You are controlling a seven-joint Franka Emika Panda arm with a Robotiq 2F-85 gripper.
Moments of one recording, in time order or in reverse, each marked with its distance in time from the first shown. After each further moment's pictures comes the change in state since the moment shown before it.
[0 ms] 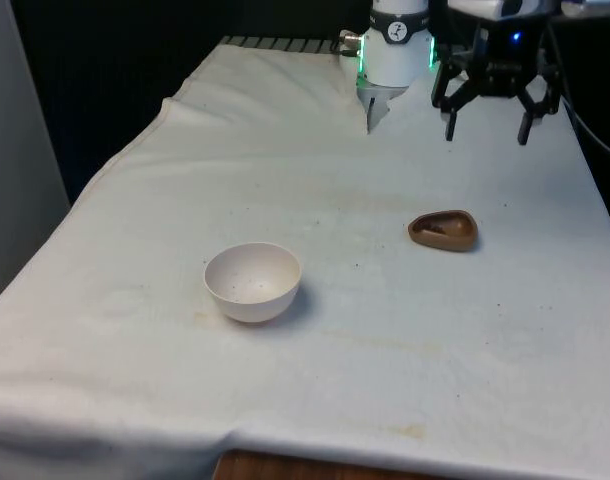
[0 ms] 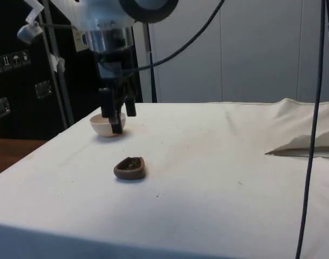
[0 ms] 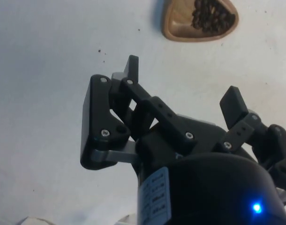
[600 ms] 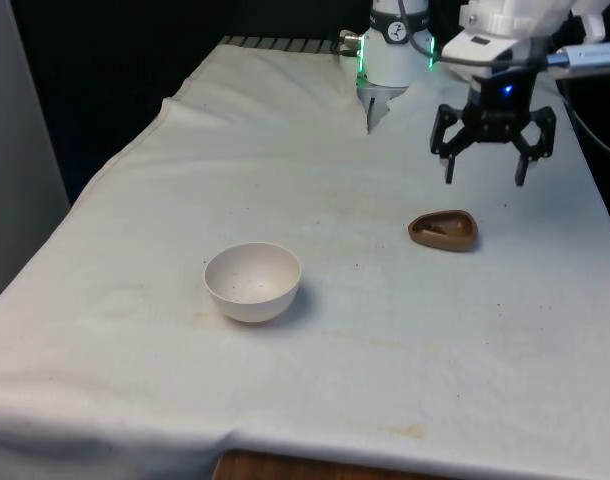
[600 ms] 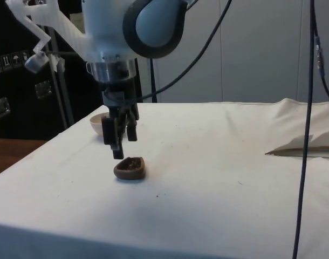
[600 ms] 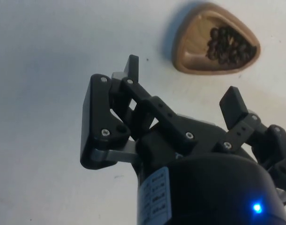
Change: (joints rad) arm -0.005 0.128 -0.003 -0.014 -0.006 0.162 0.006
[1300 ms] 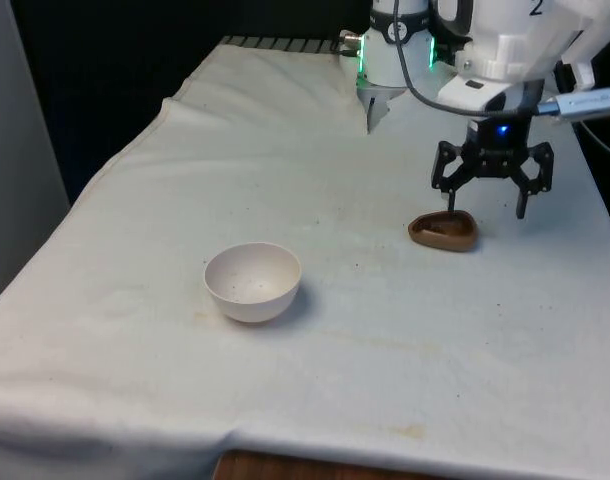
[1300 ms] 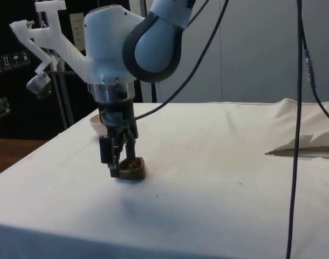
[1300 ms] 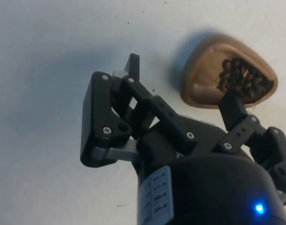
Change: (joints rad) arm 0.000 0.109 -0.003 0.035 0.000 0.084 0.030
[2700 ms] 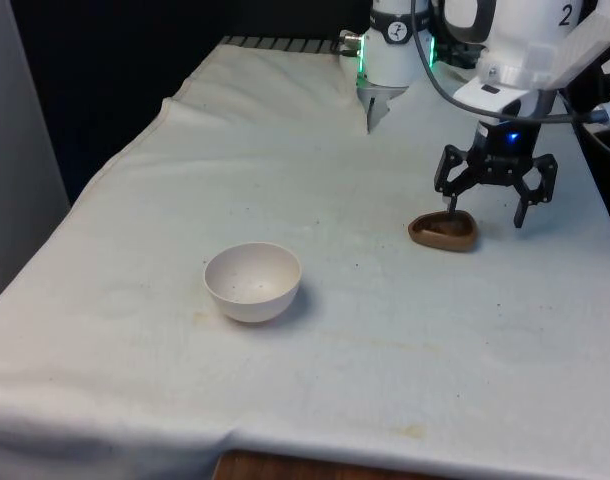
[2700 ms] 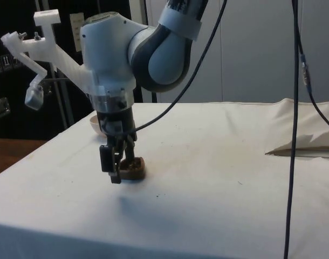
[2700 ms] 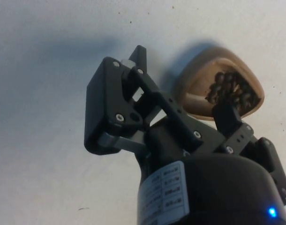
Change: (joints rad) arm 0.010 0.032 0.008 0.019 -0.216 -0.003 0.182
